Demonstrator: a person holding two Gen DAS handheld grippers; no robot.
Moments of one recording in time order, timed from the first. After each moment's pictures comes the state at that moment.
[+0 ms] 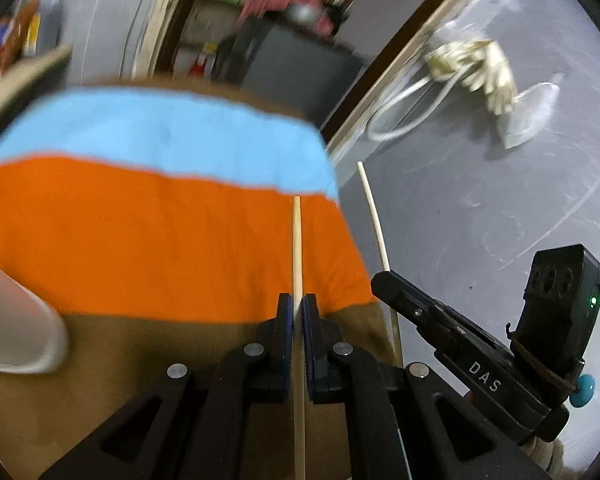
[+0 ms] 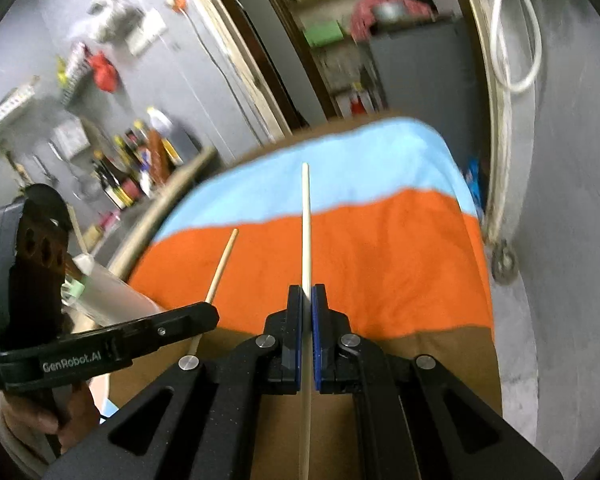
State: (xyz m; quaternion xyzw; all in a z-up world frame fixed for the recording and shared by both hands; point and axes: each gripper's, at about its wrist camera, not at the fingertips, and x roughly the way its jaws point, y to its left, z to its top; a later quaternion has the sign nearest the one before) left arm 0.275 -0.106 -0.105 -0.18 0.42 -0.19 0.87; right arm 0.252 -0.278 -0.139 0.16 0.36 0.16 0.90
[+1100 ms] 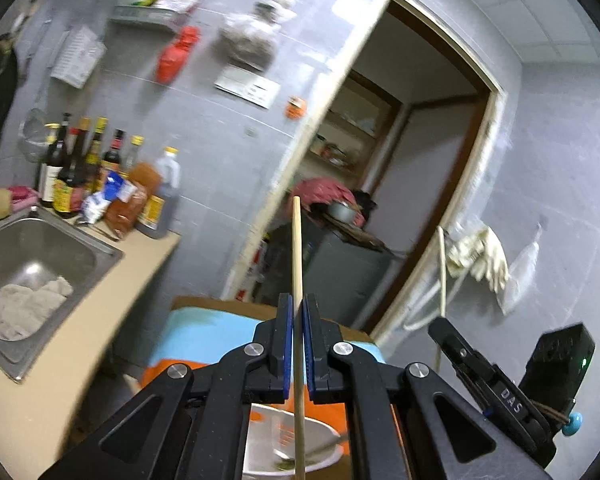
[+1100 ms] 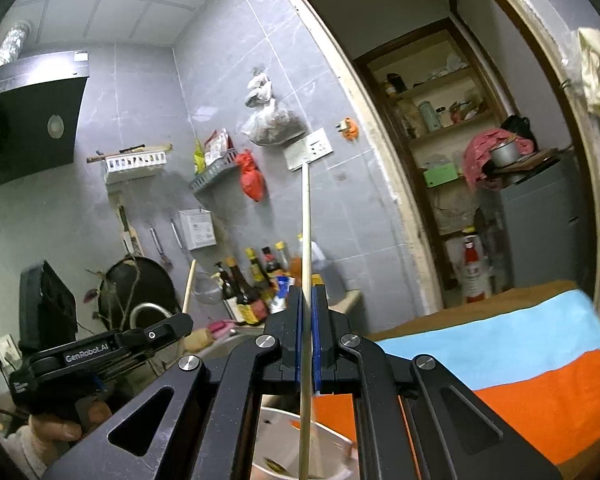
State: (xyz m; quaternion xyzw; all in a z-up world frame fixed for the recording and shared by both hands) left arm 0.198 0.152 0.030 -0.23 0.14 -0.06 0.96; right arm 0.226 -0.093 0.016 0.19 0.09 0.28 0.94
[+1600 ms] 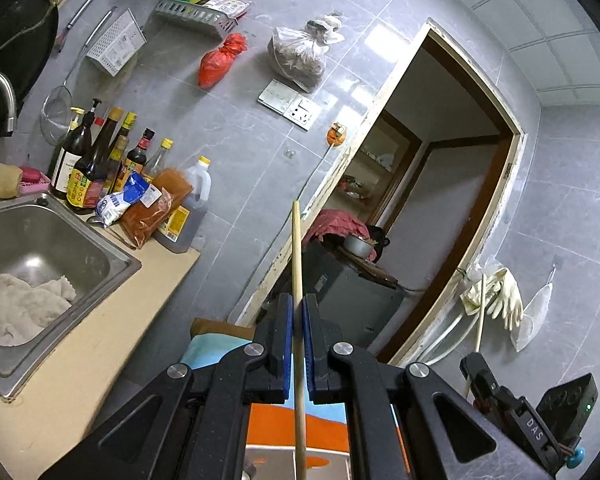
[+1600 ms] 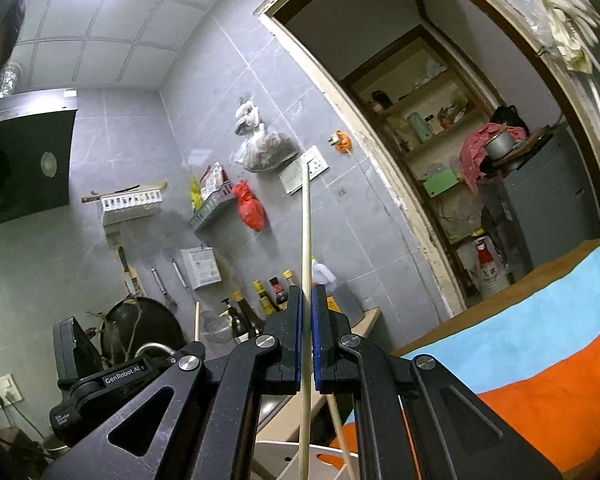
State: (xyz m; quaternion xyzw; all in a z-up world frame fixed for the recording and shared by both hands) left arm 0.235 0.204 -0.023 -0.27 0.09 -0.05 0.96; right arm 0.240 -0.061 -0.047 0.26 0.03 0.27 0.93
